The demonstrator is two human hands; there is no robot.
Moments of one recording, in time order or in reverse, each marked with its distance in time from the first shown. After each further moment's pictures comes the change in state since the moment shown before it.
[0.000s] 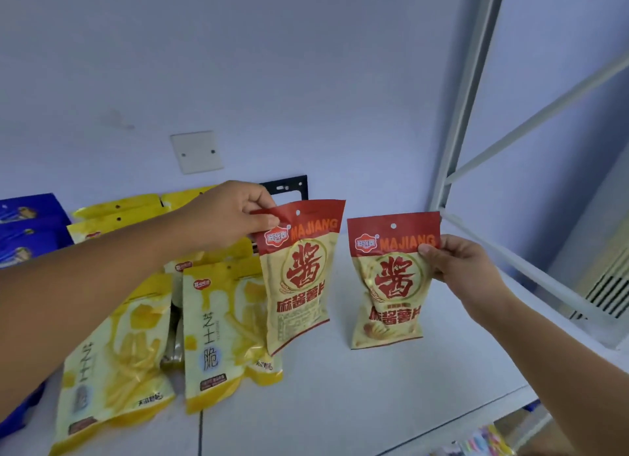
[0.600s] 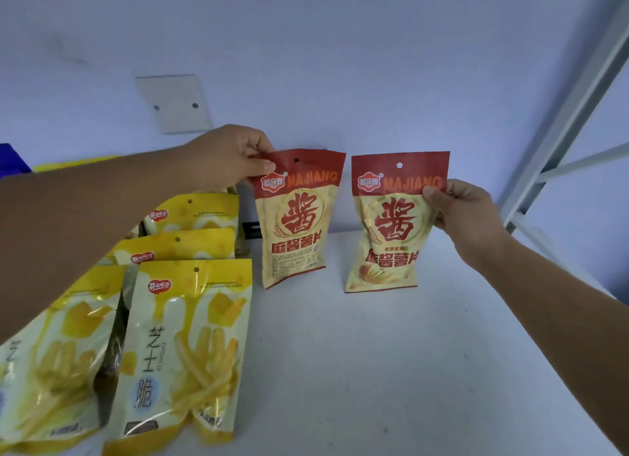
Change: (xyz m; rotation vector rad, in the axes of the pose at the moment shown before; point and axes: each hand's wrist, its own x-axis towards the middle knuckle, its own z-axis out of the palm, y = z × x) left_hand 0.160 -0.063 0.001 0.085 0.132 -0.215; right_hand 0.220 0.029 0.042 0.035 -0.181 0.013
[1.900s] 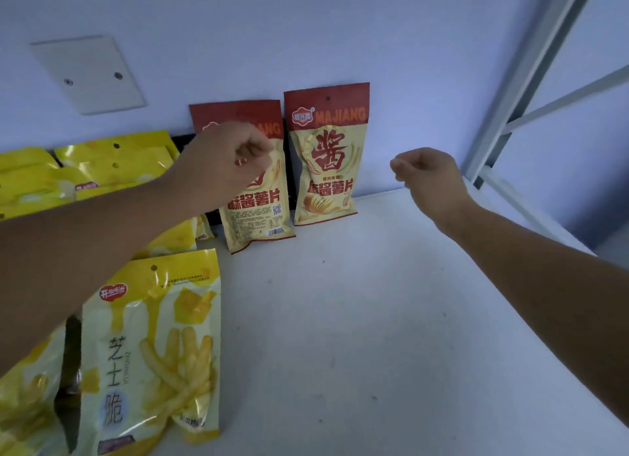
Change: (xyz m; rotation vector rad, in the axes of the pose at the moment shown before) left_hand 0.005 -0.005 0.063 0.229 0.187 0.329; right_hand 0.001 0.013 -0.002 -0.352 0.139 -0.002
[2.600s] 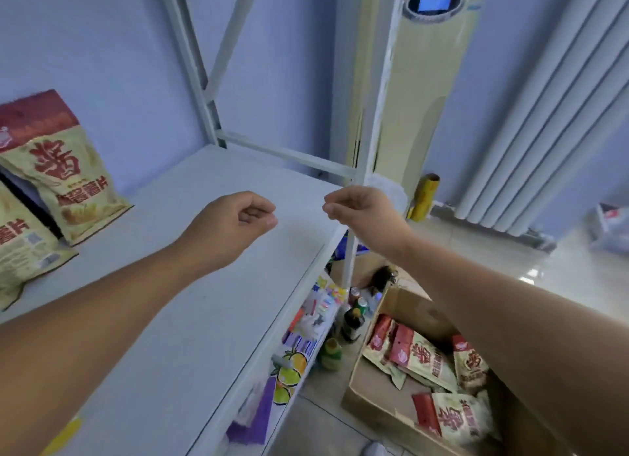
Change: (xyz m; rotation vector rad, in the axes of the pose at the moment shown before) left_hand -0.150 0.222 0.122 -0.502 -0.612 0.311; right_hand -0.357 0.053 -0.154 -0.036 0.436 0.229
